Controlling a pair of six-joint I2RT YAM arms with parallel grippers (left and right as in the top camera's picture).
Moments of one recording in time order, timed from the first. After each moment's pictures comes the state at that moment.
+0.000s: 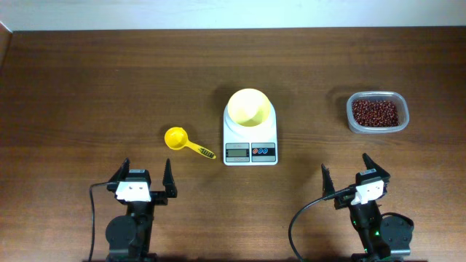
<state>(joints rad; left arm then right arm) 0.02 0.01 0.01 -0.08 0.01 0.00 0.02 0.01 0.01 -0.06 -0.21 -0.13</state>
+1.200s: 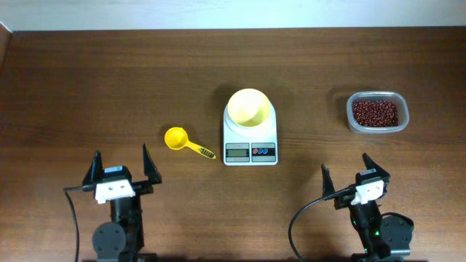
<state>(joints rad) 0.02 0.16 0.16 0.11 -0.17 0.05 0.02 0.01 0.01 -0.06 -0.21 -0.13</state>
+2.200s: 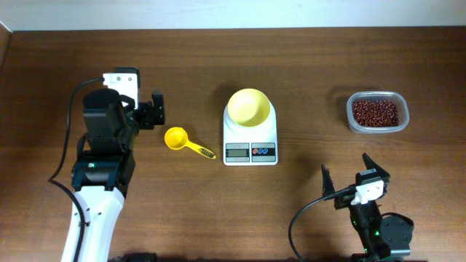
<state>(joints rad) 0.02 1.15 0.95 -0.28 -0.04 0.07 0.02 0.01 0.01 -0.06 -0.21 -0.13</state>
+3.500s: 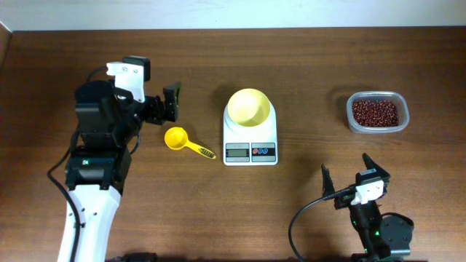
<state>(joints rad) 0.02 1.16 1.04 -0.29 0.30 0.00 0.02 0.01 0.01 -0.06 -0.21 -0.13</state>
